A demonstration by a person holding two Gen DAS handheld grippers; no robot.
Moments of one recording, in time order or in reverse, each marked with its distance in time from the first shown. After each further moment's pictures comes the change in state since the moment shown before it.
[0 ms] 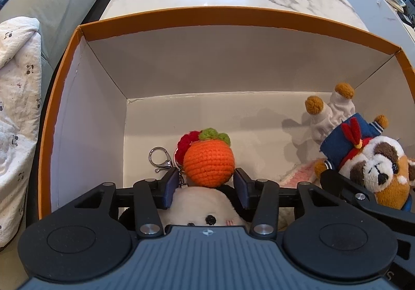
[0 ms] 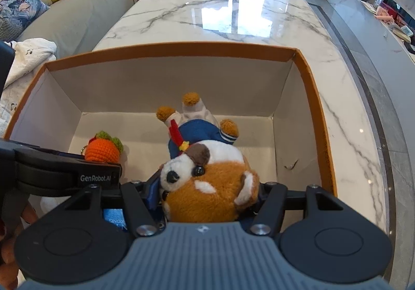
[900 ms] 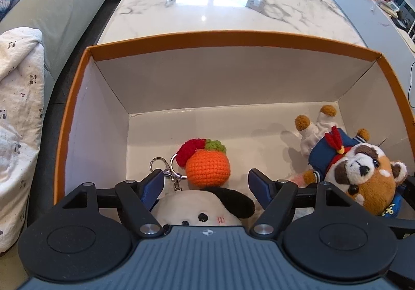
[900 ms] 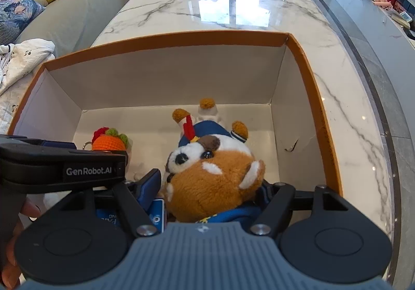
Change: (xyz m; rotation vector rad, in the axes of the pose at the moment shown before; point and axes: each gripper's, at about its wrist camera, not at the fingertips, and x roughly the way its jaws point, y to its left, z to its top) left arm -0.017 -0.002 -0.005 0.001 -0.069 0.001; right arm 0.000 0.002 -0.005 0.036 0.022 0.017
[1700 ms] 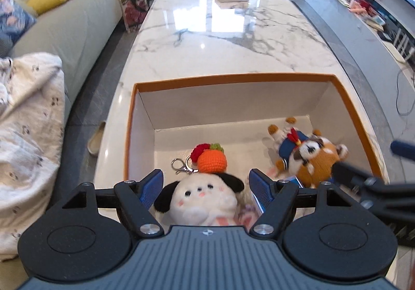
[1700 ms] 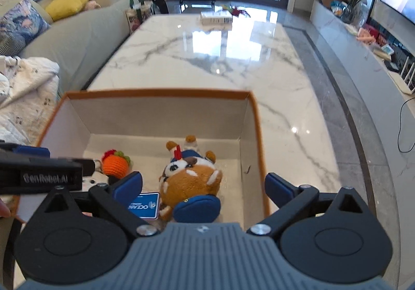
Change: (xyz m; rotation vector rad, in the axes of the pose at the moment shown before) left arm -0.099 0.003 -0.030 0.042 -0.135 0.029; right arm -0.101 -0.007 -0.009 -0.051 -0.180 -0.052
